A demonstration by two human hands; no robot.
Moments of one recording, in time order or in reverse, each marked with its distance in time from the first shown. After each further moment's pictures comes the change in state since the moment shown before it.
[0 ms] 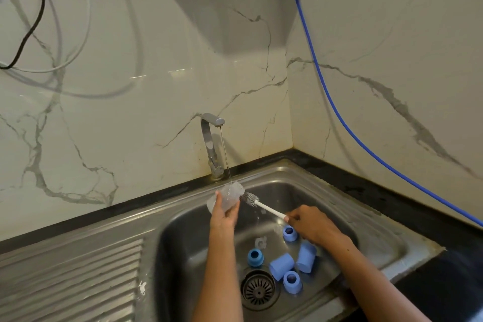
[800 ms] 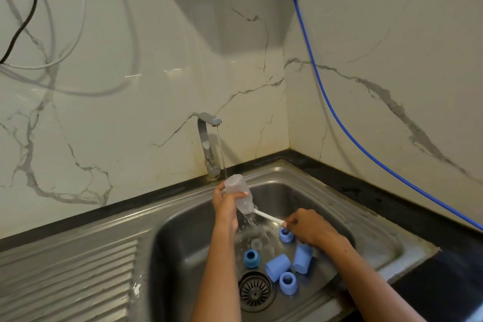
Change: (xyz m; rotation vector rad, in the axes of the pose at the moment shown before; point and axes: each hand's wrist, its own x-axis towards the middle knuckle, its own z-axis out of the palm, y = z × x) left_hand 0.023 -0.009 0.023 0.513 -0.141 0.233; right_hand 0.009 0.012 0.007 -0.025 -0.003 0.036
